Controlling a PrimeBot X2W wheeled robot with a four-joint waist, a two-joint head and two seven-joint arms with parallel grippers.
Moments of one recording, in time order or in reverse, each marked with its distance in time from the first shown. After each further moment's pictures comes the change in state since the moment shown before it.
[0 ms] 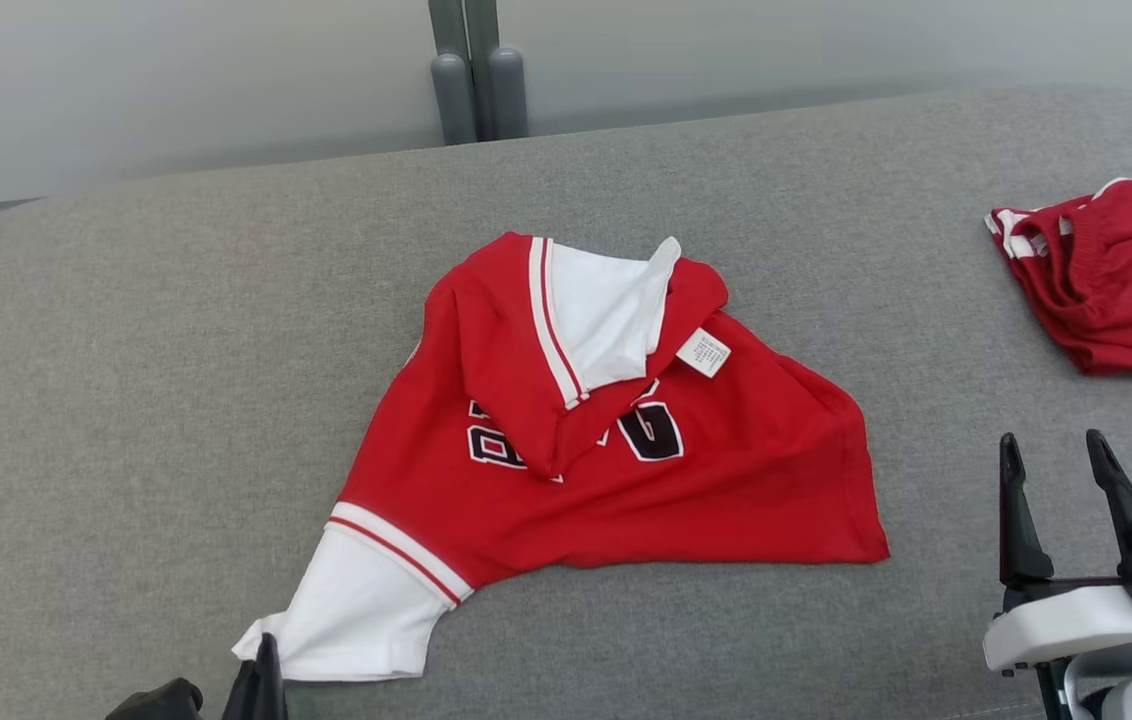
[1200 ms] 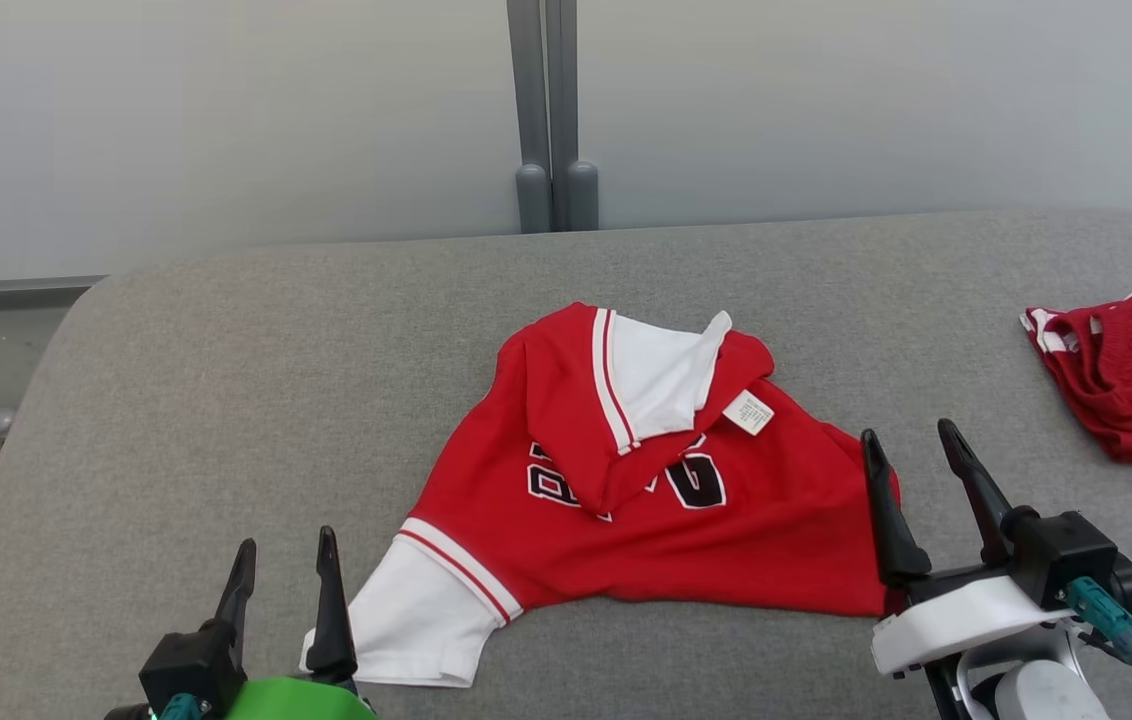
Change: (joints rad) left arm -0.059 -0.117 0.111 -0.043 0.310 -0.140 -0.072; right arm -0.053 0.015 0.222 0.027 0.126 0.000 0.000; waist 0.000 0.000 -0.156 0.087
